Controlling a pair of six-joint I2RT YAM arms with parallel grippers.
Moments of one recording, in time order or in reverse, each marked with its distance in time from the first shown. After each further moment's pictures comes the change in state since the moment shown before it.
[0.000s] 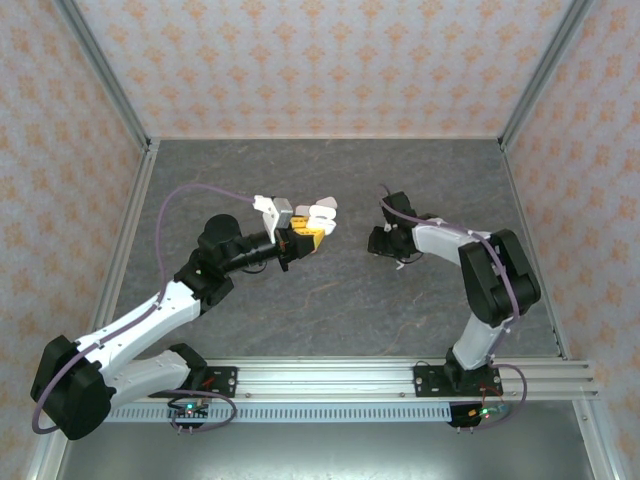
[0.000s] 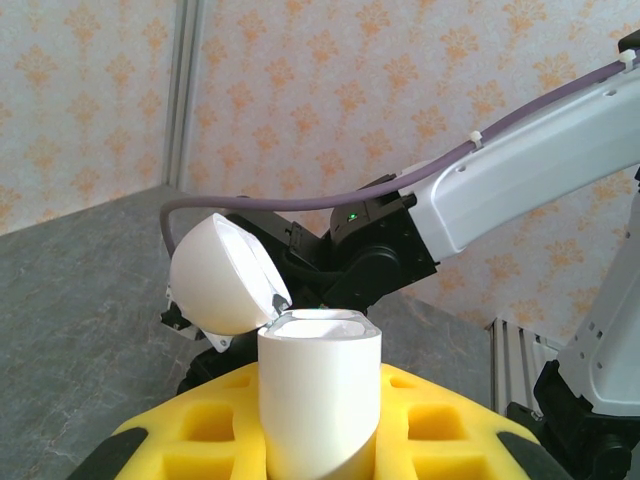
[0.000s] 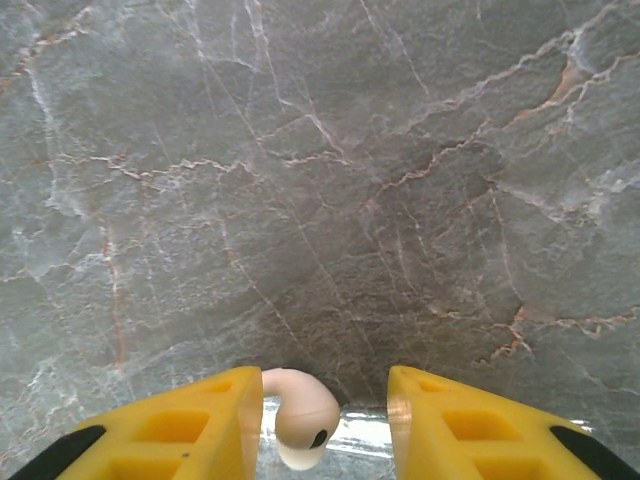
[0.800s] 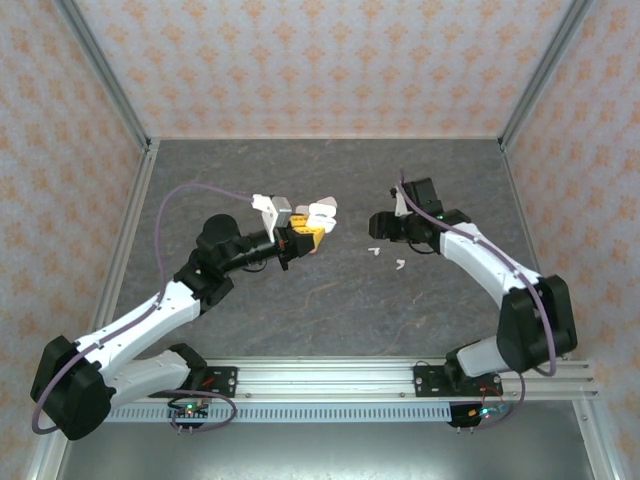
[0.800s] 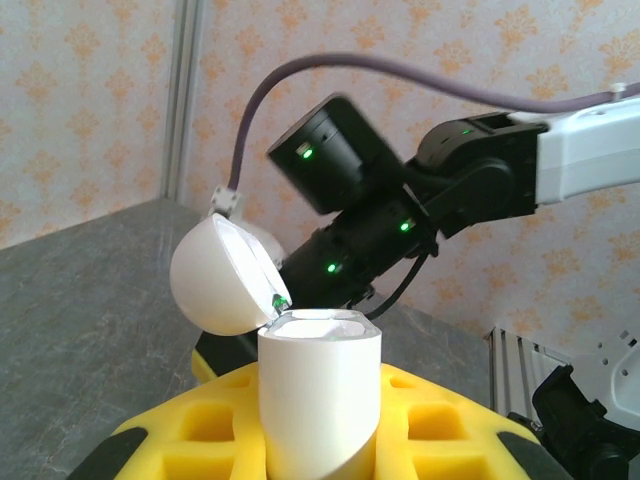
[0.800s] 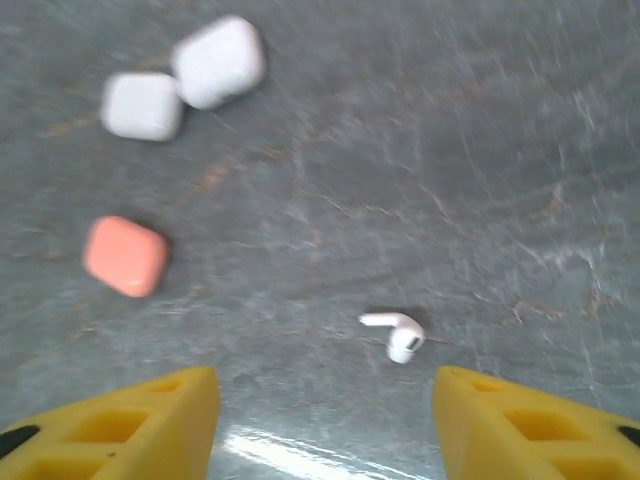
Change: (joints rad) left arm 0.000 -0.001 0.000 0.024 0.001 -0.007; right arm -0.034 -0.288 0.023 -0.115 -0.108 -0.132
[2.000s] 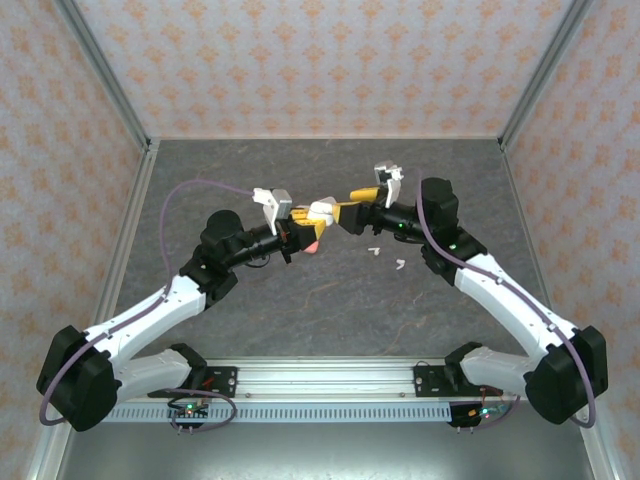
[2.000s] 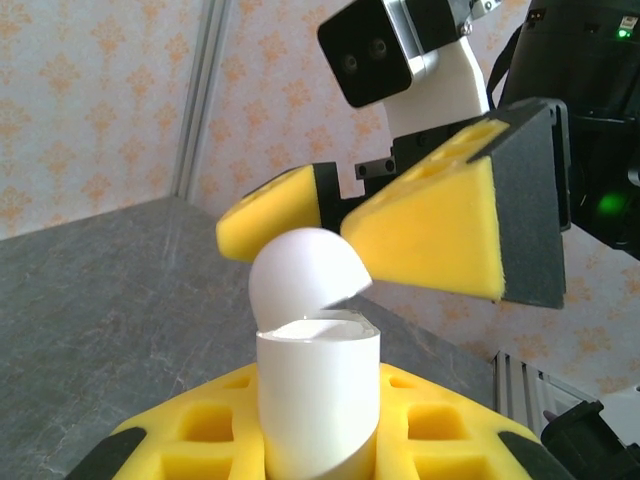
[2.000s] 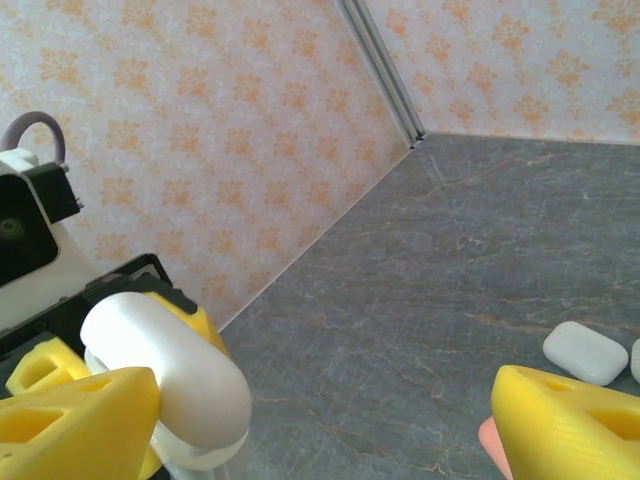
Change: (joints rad) left arm 0.014 0.059 0.013 0.061 -0.016 -0.071; right arm 0.145 -0.300 -0.079 0.562 -0.390 0.045
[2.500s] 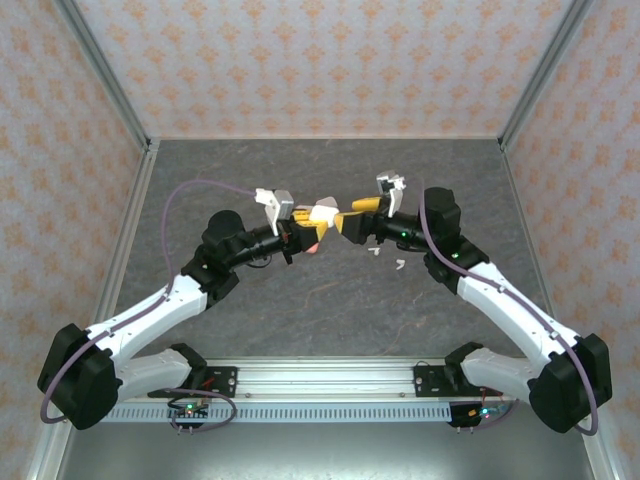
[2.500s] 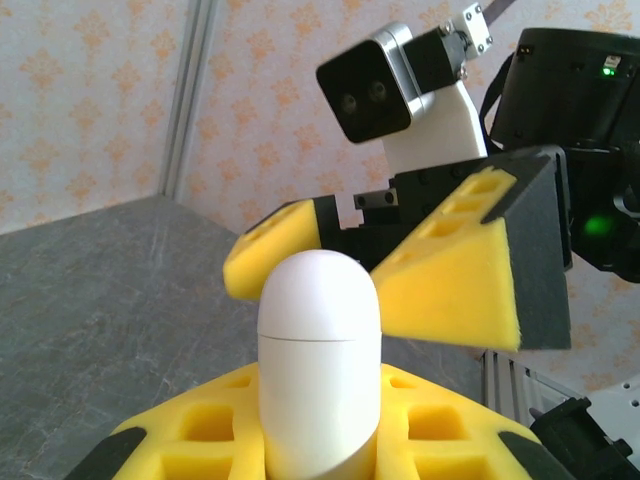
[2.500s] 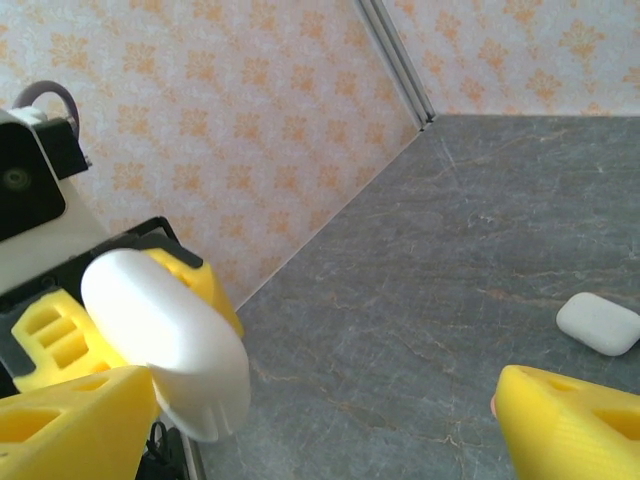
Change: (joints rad) left arm 0.000 0.011 0.000 0.018 0.016 -0.008; right arm -0.004 -0.054 -0.081 0.024 -0.035 0.020
